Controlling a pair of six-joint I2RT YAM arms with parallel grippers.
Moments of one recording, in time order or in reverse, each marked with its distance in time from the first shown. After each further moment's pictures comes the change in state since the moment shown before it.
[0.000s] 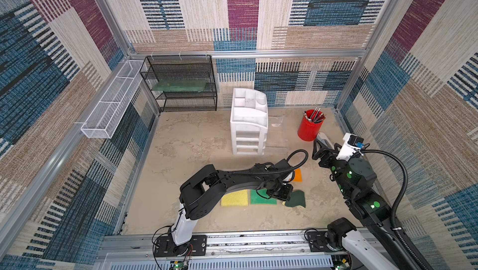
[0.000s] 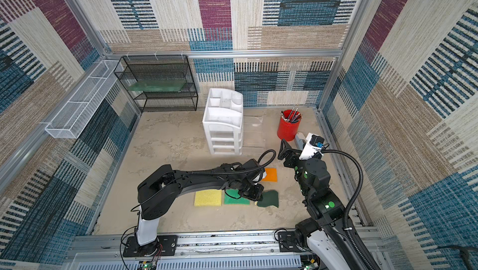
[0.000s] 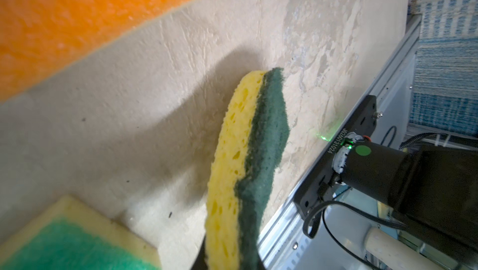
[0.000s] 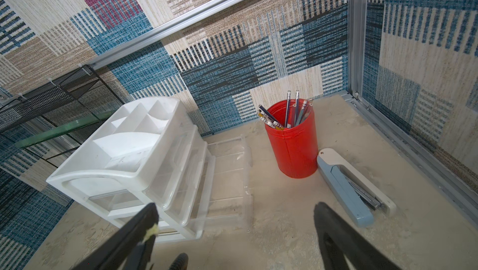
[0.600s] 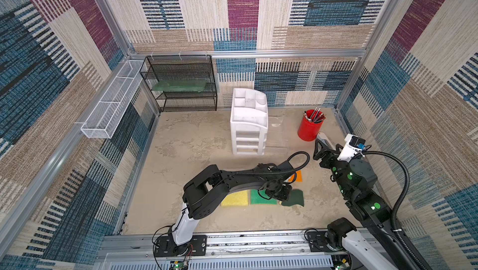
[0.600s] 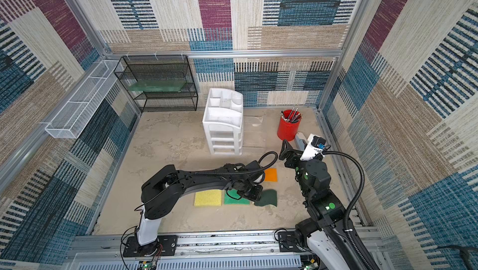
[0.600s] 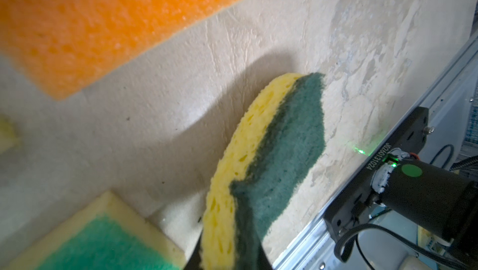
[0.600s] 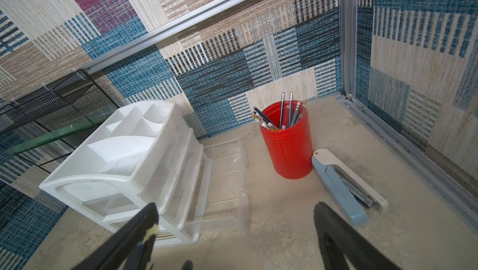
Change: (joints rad) left arm -0.013 0.033 0.045 -0.083 -0.100 0.003; right arm 0.000 -0.016 -0.010 0.000 0.026 0.003
